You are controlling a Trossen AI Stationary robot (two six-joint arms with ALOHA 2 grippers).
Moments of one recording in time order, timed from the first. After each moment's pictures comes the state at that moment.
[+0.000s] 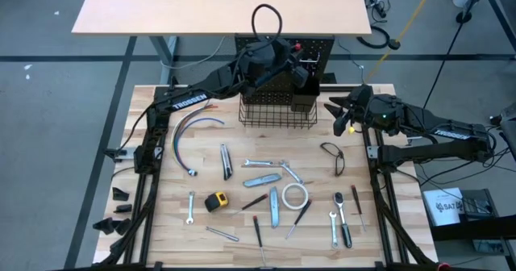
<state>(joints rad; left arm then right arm) 0.25 2.06 2.35 -0.38 -0.47 -0.07 -0.17 0.76 0.91 -0.51 0.44 0.27</state>
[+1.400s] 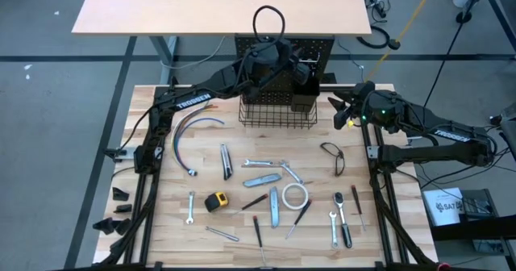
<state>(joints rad) 0.26 2.08 2.35 -0.37 -0.53 -0.12 -0.25 0.76 0.91 -0.53 0.46 0.28</state>
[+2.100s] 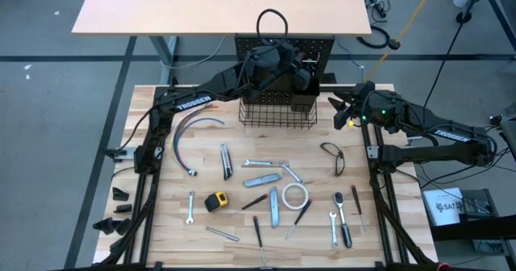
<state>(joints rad) 0.24 2.08 2.35 -0.38 -0.49 -0.05 -0.25 0.76 0.91 -0.53 0.47 0.27</state>
